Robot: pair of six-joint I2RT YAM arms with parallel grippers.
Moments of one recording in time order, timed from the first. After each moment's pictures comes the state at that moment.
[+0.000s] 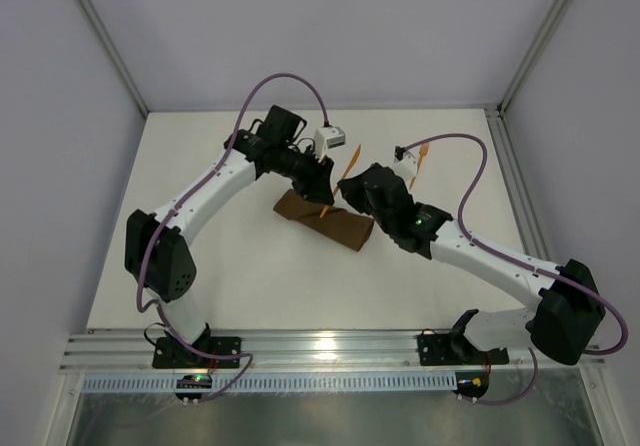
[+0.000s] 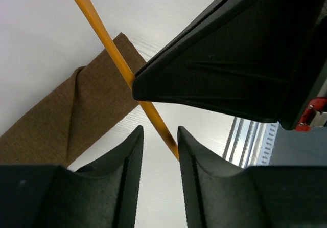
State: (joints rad) left arm -0.55 1.75 1.63 -0.80 0.74 0.23; right arm 0.79 1.29 0.96 -0.11 0.43 1.15
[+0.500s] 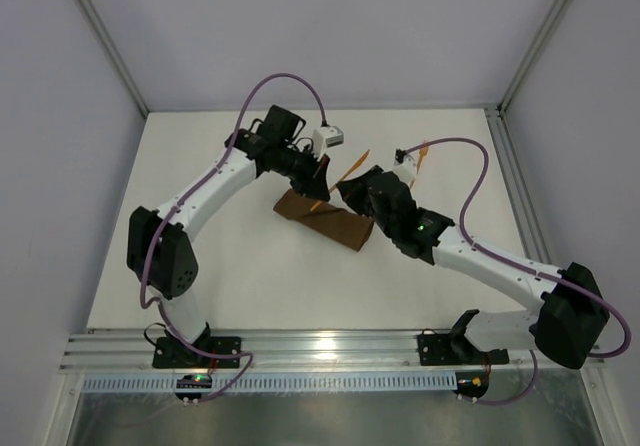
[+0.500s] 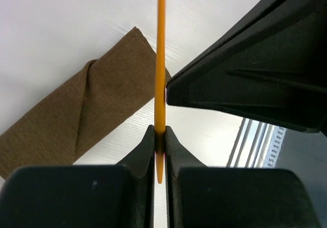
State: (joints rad) left arm -0.54 1.77 1.63 -0.80 0.71 0.23; right arm 0.80 1.26 0.90 -0.01 0.41 1.15
